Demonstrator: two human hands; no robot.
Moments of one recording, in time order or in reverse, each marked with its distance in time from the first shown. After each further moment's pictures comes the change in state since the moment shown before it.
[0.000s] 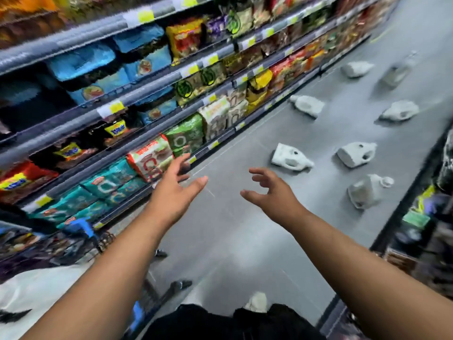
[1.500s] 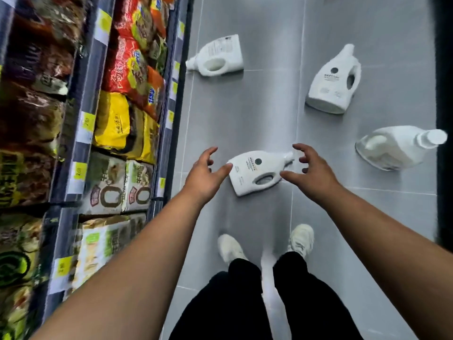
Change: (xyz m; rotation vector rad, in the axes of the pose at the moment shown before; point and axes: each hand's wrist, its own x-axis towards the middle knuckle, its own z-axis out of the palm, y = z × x) left_hand 0.695 0.012 0.589 0.529 -0.681 -0.099; right_hand 0.590 0.359 -0.350 0.242 0.499 0.612
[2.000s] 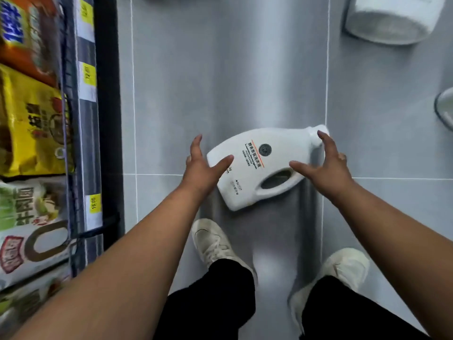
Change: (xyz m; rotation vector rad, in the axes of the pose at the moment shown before) left_hand 0.298 -0.212 0.153 0.014 -0.118 -0.158; right_hand 0.260 0.221 0.159 0.055 0.109 0.269
